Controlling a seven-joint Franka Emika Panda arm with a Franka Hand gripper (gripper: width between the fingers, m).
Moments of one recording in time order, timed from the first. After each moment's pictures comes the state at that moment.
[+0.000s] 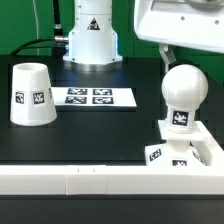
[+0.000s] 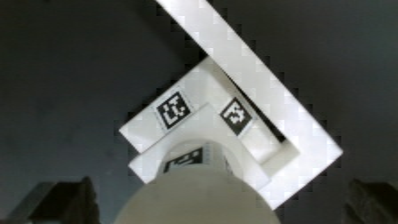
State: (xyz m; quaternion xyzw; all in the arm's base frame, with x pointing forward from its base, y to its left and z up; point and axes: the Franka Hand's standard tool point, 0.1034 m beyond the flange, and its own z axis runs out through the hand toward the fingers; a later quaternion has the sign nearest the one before) arm 0.612 0.109 0.131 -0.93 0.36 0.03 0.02
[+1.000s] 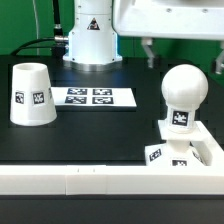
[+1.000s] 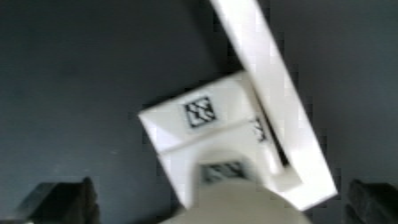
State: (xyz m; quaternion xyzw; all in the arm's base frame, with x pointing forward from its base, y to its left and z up) arm 0.577 0.083 0.137 -0.98 0.21 0.00 0.03
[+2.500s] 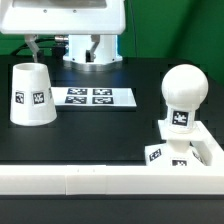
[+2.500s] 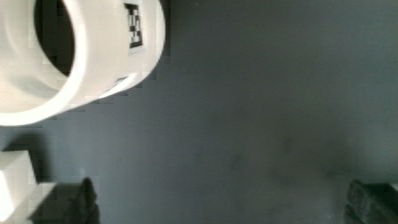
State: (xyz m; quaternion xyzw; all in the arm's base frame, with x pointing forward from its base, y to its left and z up) arm 0.481 -0.070 0.120 -1.00 0.04 0.00 0.01
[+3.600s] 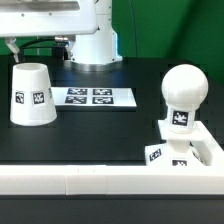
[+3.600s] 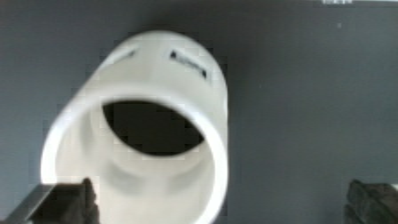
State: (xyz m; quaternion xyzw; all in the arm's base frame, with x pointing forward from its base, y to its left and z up) arm 0.424 -0.114 0.104 -1.00 0.01 0.02 0.03
